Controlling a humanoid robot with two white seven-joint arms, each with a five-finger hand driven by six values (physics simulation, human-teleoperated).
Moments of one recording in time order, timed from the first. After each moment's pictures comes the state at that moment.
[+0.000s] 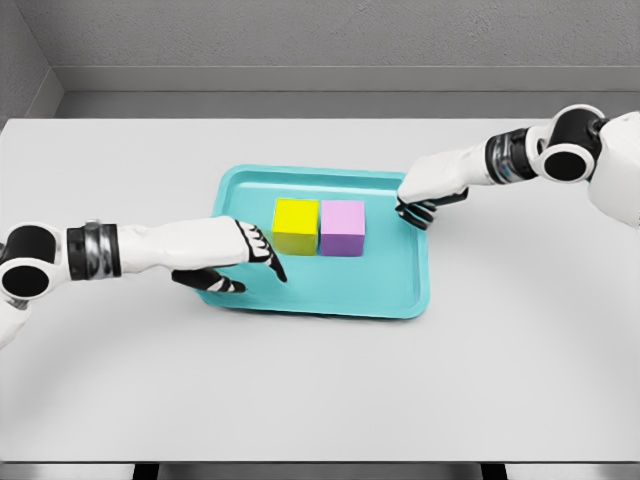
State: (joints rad) left arm -0.52 0.71 -0.63 -1.56 -0.20 -0.61 -0.61; right arm -1.16 -0.59 1.28 -1.10 0.32 -0.61 0.61
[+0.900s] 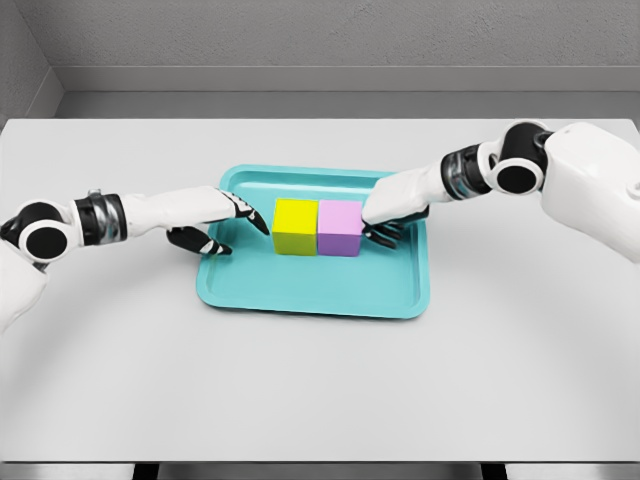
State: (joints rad) left arm -0.64 0.57 -0.64 -1.20 -0.25 -0.61 -0.61; right arm -1.16 -0.50 1.33 -1.09 0.32 -0.61 0.61
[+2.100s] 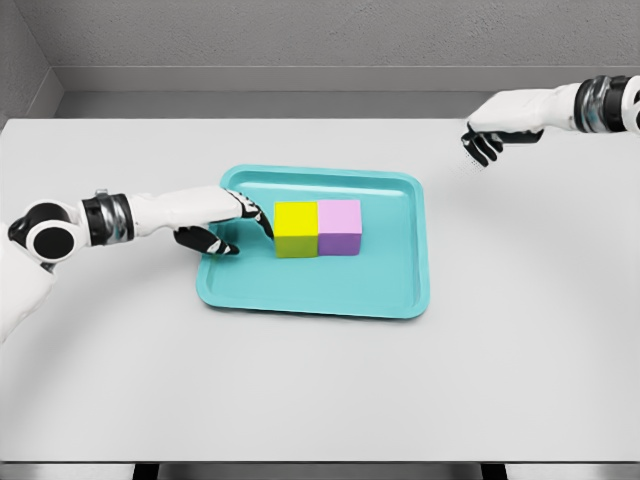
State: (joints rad) left arm -0.64 0.55 -0.63 -1.21 -0.25 -0.61 -0.61; right arm -1.16 -0.68 1.04 -0.92 0.32 -0.61 0.61
